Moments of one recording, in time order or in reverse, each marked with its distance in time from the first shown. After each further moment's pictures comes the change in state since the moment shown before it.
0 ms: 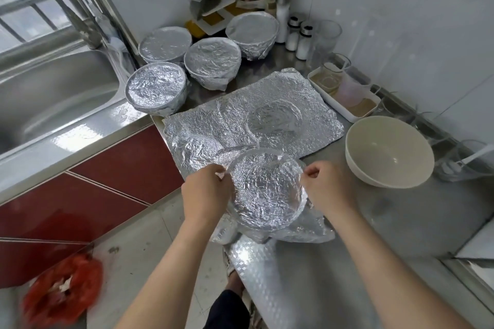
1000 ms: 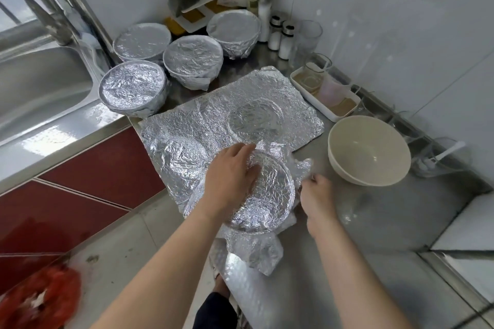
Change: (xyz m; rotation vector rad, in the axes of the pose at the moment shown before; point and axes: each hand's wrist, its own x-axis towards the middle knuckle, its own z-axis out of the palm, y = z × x) left_hand 0.034 0.026 0.061 0.121 -0.126 0.555; right_hand 0.002 0.027 0.037 0.667 0.133 0.482
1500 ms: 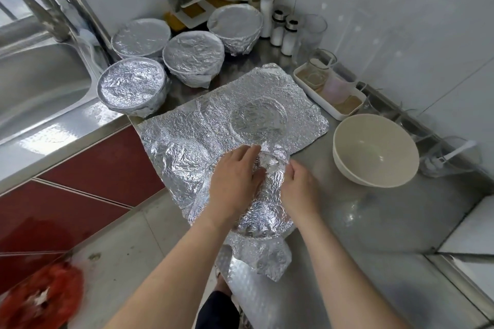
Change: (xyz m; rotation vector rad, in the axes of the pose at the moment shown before) left_hand -0.005 0.005 0.009 -0.005 0.074 0.042; right_hand -0.016 -0.023 0.022 -0.457 -0.094 -0.375
